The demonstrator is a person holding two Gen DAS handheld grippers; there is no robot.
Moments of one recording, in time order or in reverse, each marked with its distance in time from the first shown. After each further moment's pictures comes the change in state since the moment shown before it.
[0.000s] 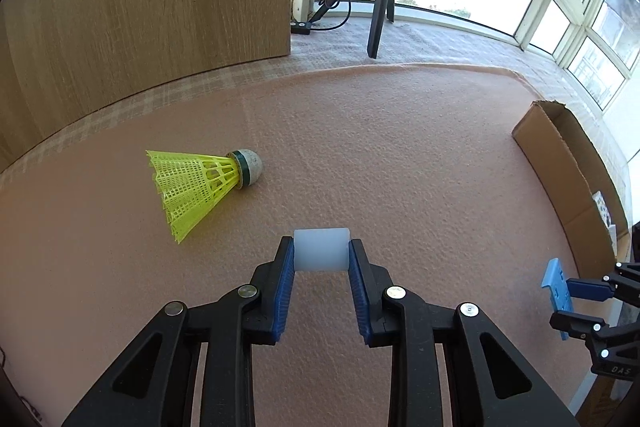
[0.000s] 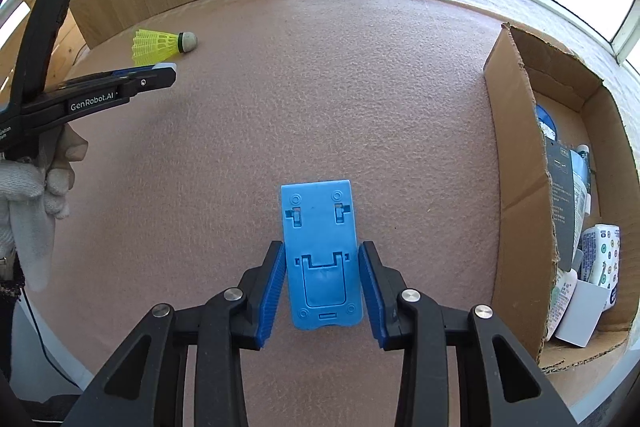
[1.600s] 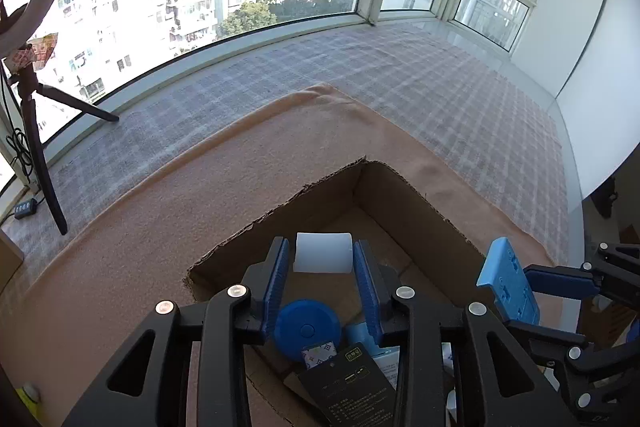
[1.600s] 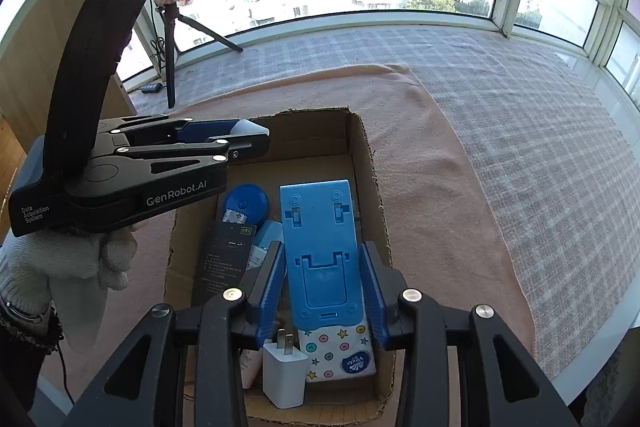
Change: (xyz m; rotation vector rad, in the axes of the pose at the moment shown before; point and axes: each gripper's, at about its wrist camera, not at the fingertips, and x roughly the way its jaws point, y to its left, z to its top) left arm 0.100 -0.370 0.128 0.332 0.000 -0.243; right arm -0.036 -0.249 0.057 0.220 -0.203 -0.101
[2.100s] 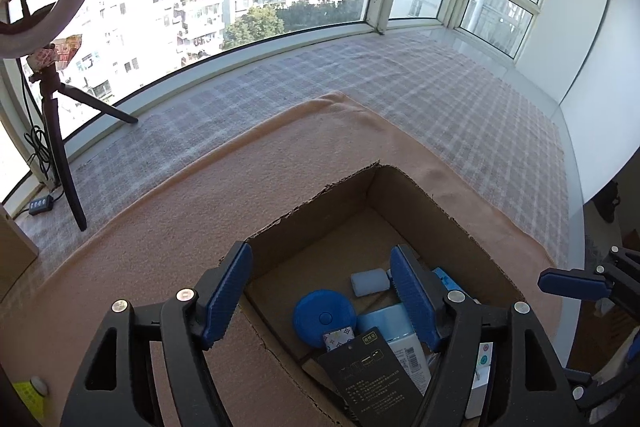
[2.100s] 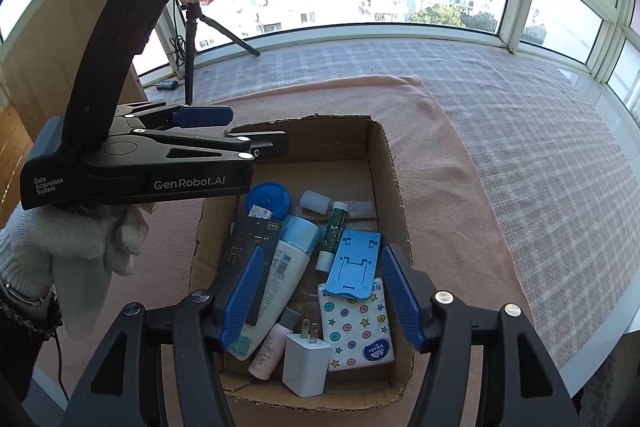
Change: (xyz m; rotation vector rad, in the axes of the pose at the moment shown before) left arm -0.029 0.013 -0.007 -0.007 -0.041 0.031; right arm -0.018 0.027 -0.010 -0.044 -0.029 -0.004
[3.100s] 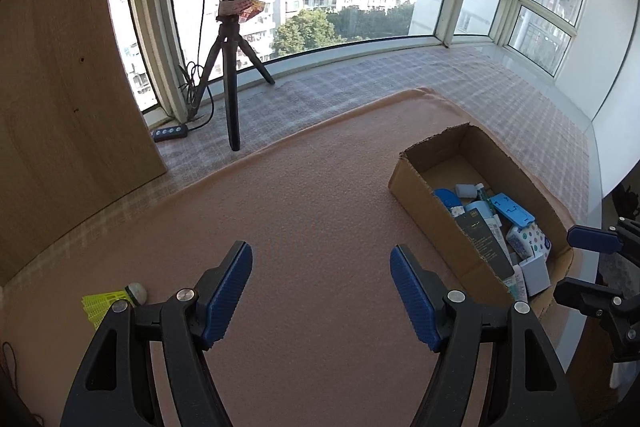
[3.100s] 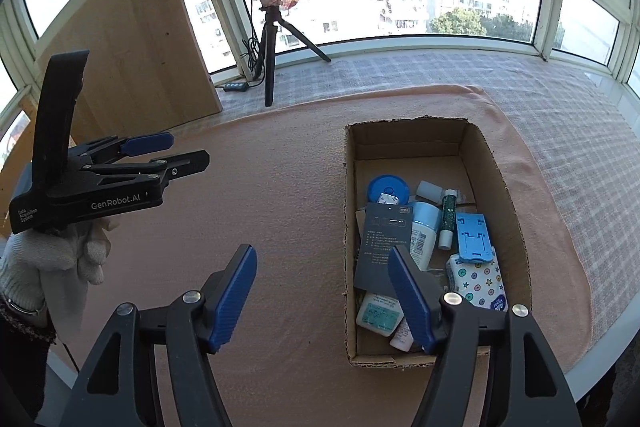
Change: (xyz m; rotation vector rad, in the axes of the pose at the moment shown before) left arm -0.147 0.125 -0.110 -0.115 -0.015 0.166; right arm -0.034 0.103 -0.022 0.001 -0.037 0.113
